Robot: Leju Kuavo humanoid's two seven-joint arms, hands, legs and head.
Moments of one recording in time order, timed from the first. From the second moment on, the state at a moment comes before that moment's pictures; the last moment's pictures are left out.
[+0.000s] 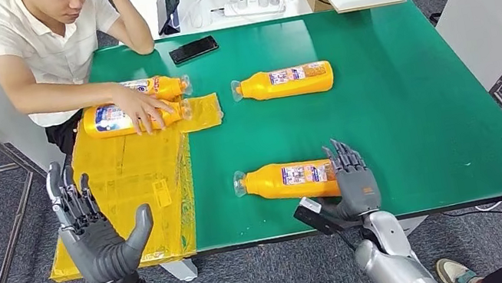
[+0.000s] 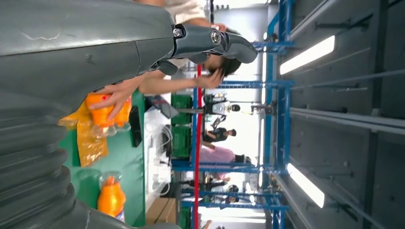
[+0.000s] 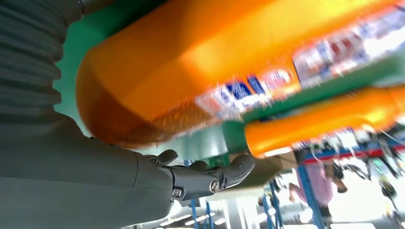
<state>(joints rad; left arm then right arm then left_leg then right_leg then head) 0.02 -0.18 -0.27 -1.69 0.01 0.44 -0.63 -0.36 0.07 -0.07 -0.63 1.16 -0.63 -0.25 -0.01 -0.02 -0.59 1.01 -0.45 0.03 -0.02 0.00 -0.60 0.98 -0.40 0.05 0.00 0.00</state>
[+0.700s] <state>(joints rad) -0.01 -0.18 -0.29 -1.63 0.20 0.26 -0.46 -0.47 0.01 0.03 -0.48 1.07 -0.44 -0.18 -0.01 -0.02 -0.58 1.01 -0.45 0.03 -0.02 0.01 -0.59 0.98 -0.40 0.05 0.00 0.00</state>
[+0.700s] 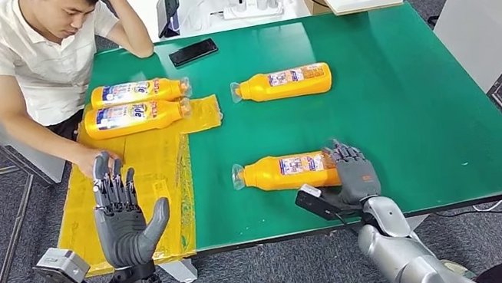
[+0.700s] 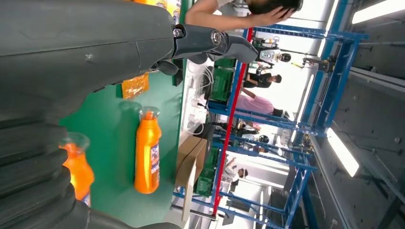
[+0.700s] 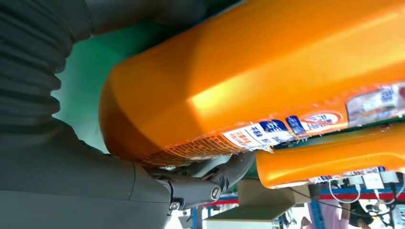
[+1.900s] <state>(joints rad) 0.00 -0.13 -0.37 -1.48 0.58 0.14 -0.18 -0.17 0.14 0.10 -1.01 0.36 -0.41 -0.57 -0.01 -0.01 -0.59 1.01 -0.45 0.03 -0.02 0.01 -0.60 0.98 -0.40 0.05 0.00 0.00</state>
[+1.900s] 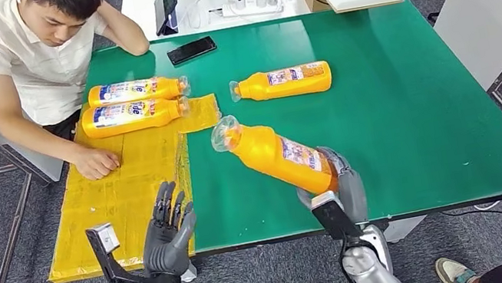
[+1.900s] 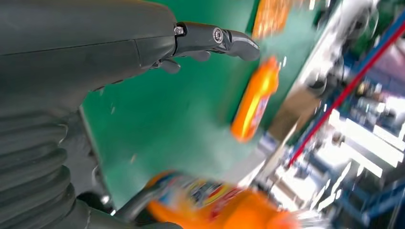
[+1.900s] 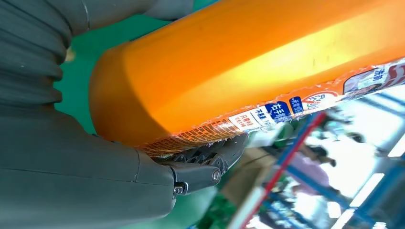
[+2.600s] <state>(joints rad) -0.03 -0.12 -0.46 -1.50 0.38 0.06 -0.26 -0.16 0.18 0.44 -1.02 0.40 -0.26 -0.59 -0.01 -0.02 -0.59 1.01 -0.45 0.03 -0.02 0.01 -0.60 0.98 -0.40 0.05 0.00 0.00</state>
